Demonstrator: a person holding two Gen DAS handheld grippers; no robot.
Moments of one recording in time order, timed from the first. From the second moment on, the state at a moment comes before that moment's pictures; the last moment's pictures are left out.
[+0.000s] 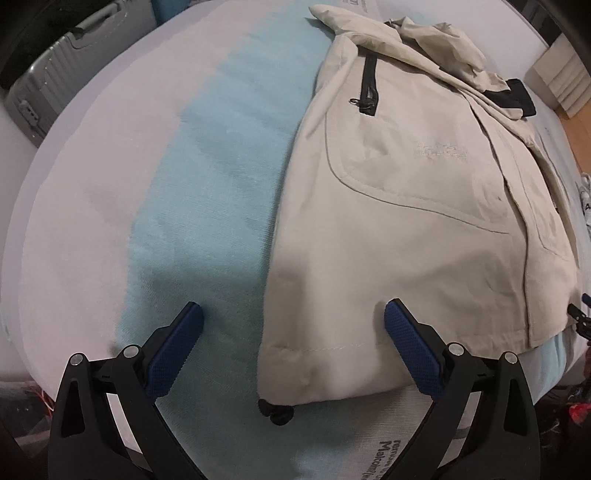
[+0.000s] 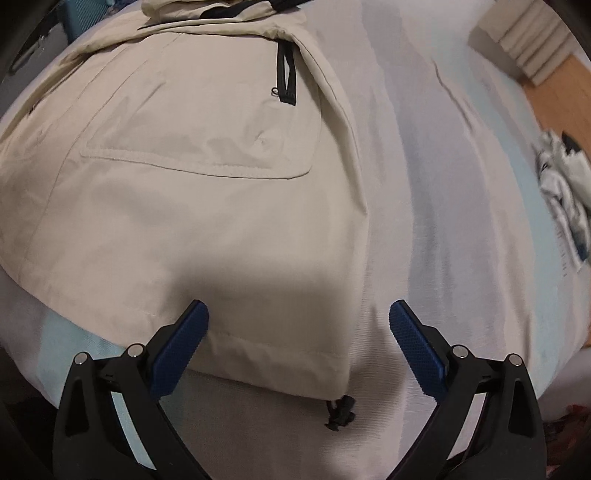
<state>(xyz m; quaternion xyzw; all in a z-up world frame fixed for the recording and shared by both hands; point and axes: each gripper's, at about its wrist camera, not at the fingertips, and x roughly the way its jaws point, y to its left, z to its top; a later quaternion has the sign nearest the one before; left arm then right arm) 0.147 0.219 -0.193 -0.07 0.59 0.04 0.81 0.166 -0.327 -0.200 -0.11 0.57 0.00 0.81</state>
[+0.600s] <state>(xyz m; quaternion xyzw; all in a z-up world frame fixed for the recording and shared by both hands) 0.166 0.206 -0.190 -0.06 0.62 0.02 0.78 0.185 -0.322 -0.202 -0.07 0.61 0.03 0.79</state>
